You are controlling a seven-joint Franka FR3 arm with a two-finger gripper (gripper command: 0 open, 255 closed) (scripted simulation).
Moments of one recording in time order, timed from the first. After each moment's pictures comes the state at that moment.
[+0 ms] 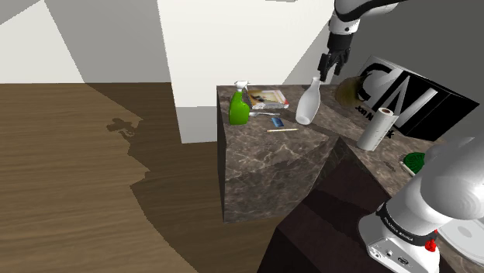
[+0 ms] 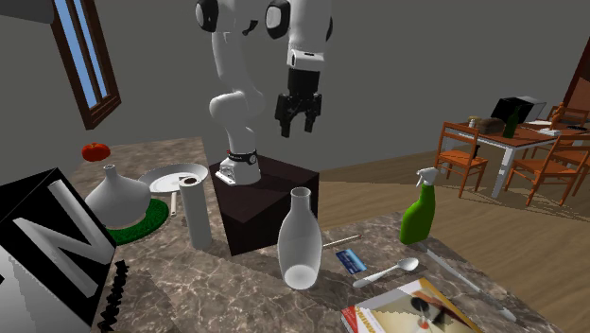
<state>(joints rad) -0.08 -0.21 -0.27 -2.10 -0.16 1.85 -0.21</state>
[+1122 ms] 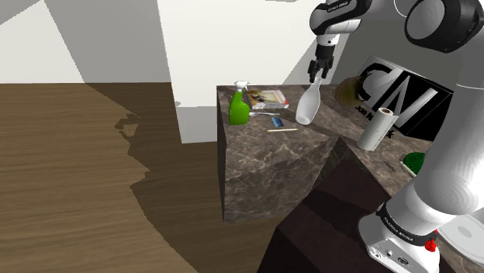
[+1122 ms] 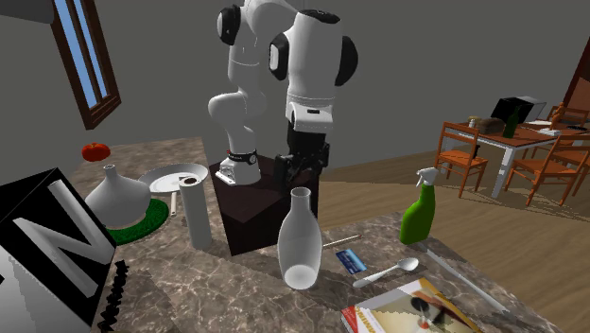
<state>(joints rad) -0.21 0.35 -0.36 -1.64 0.06 1.89 -0.48</state>
